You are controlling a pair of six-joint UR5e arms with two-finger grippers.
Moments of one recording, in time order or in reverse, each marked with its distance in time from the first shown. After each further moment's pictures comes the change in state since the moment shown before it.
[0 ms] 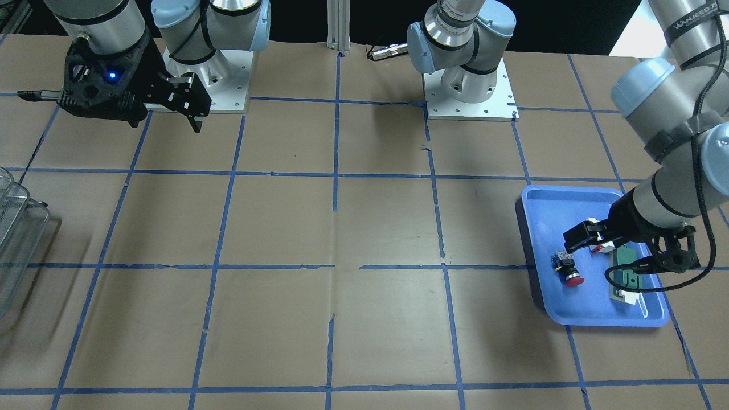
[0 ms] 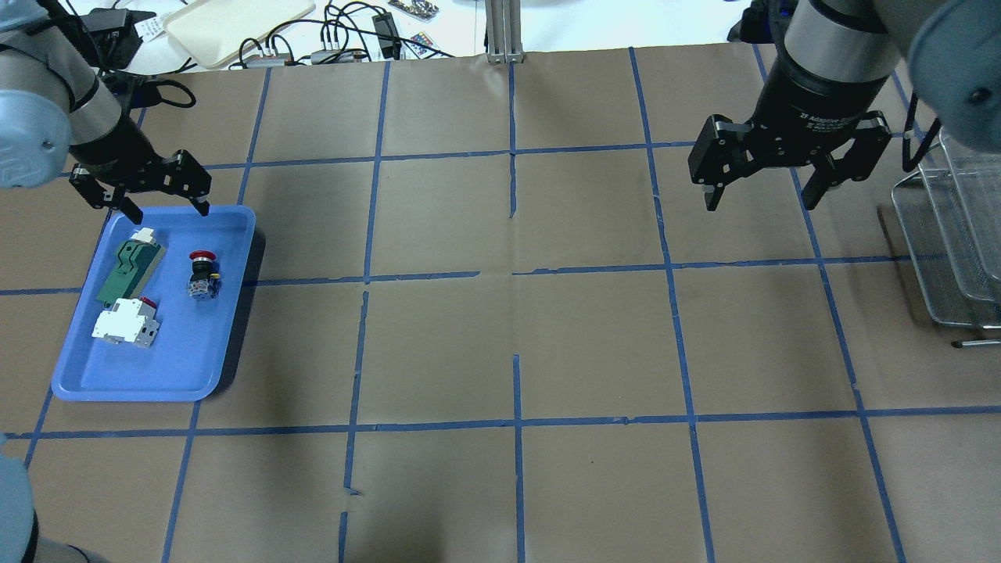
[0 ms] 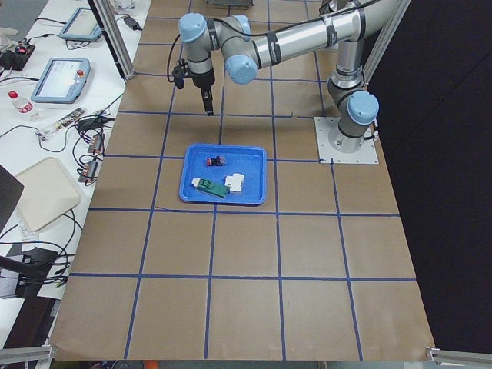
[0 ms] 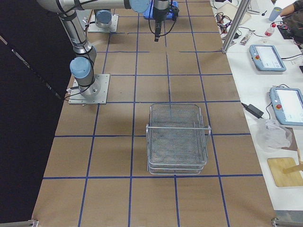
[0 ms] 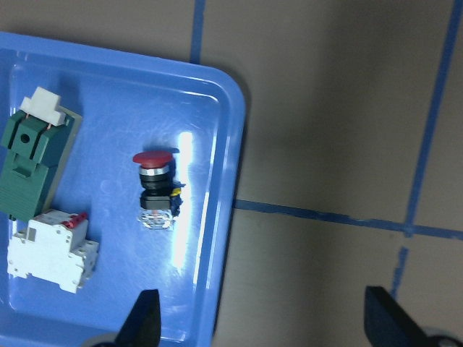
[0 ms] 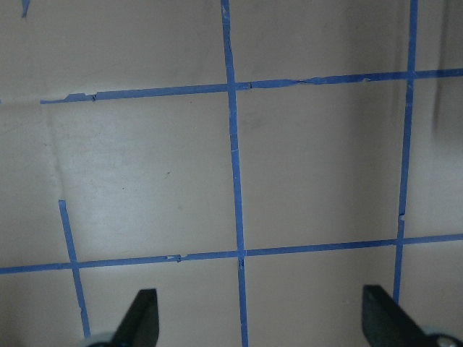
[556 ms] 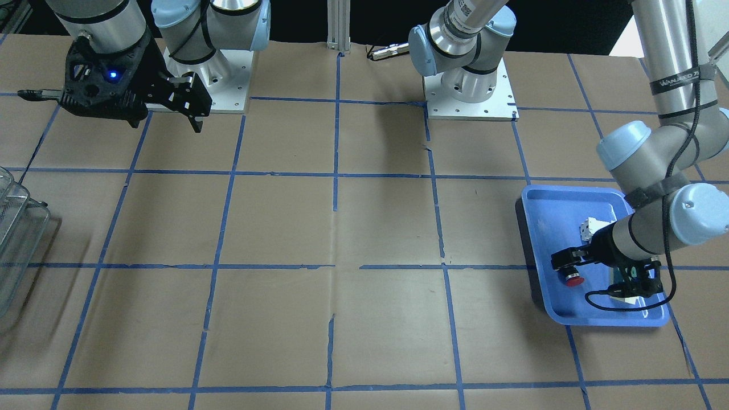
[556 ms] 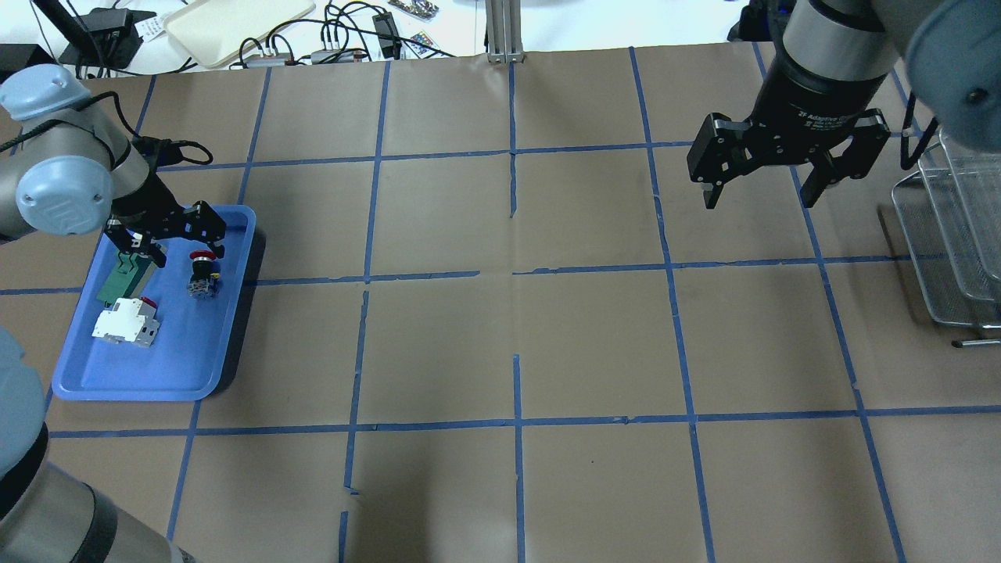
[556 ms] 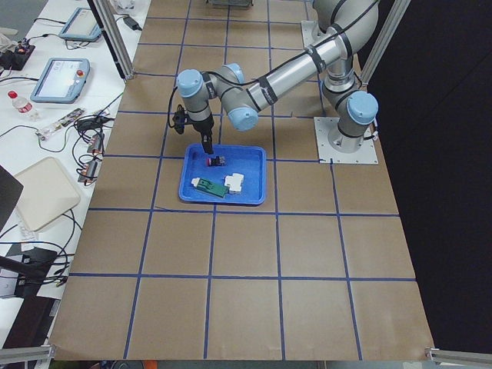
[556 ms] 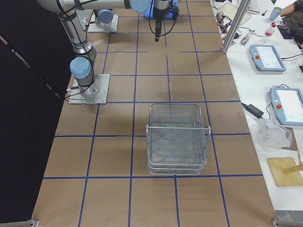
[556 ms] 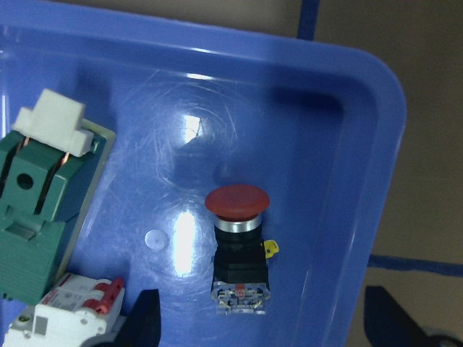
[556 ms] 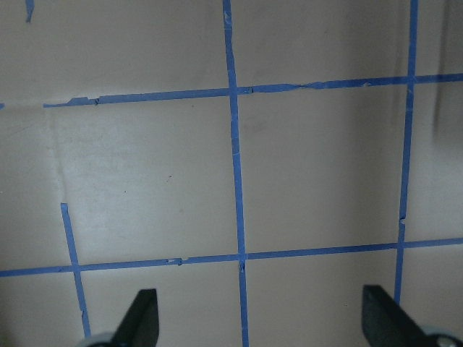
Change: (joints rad) left arm 0.037 -0.135 -0.087 0.137 -0.002 0.015; right arm 0.002 0.000 0.001 -0.005 -0.001 0.000
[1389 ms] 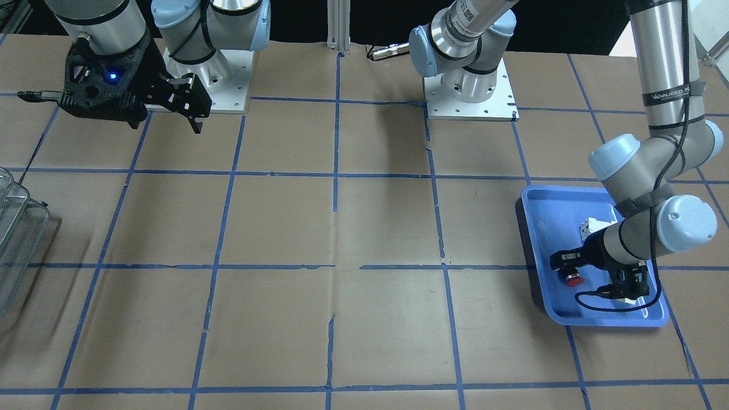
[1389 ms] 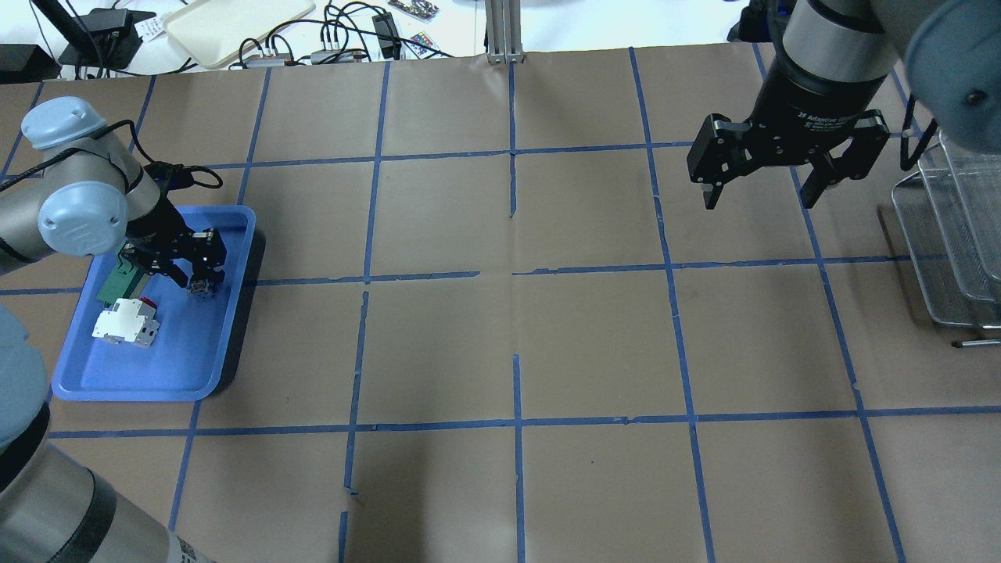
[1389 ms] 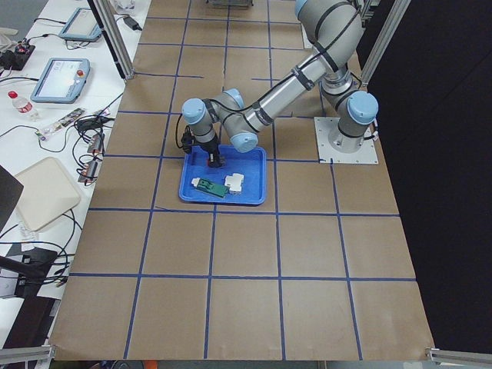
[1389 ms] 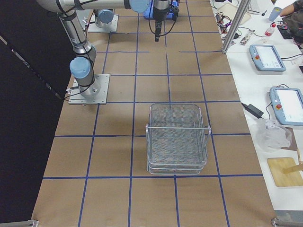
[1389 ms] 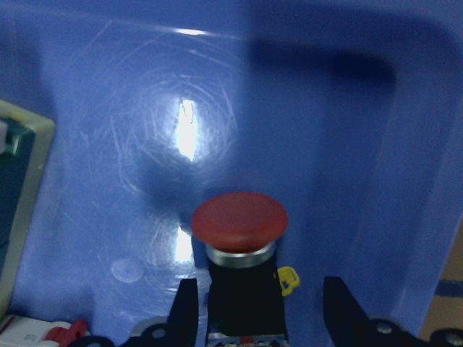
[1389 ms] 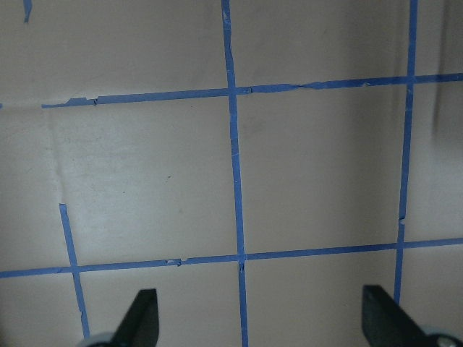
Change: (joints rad) left arm 0.021 -0.030 -0.036 0.046 0.005 0.053; right arm -0.002 0.001 0.000 -0.001 0.003 0.002
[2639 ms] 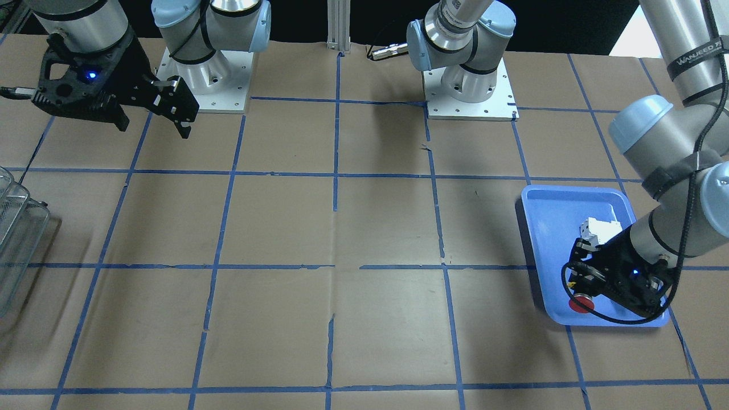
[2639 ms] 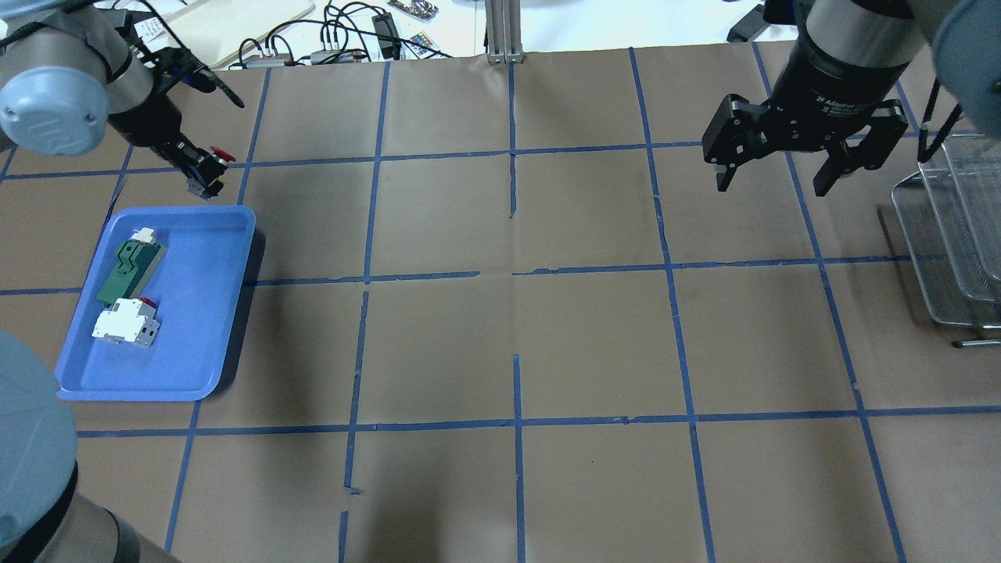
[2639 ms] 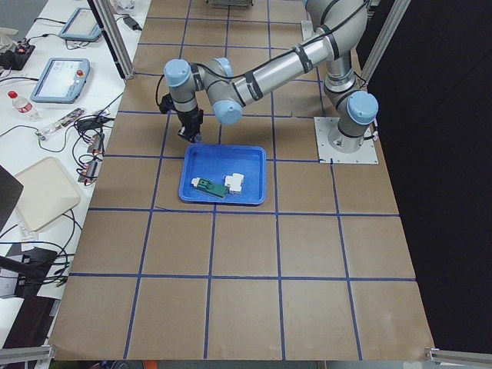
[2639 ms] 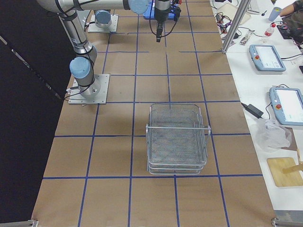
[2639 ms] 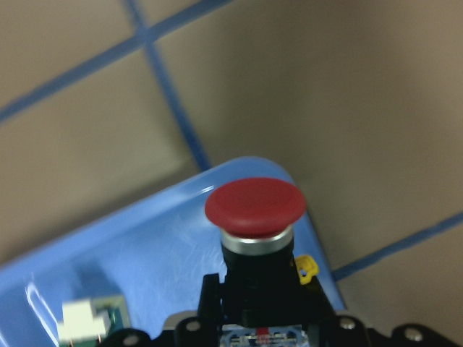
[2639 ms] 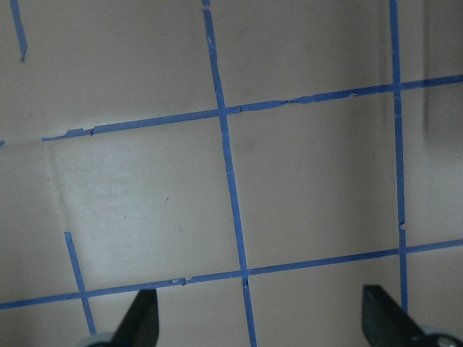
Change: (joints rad) left arm -0.172 0.077 0.298 -0.211 -0.051 0.634; right arm -0.054 0.001 -0.006 -0.026 0.023 0.054
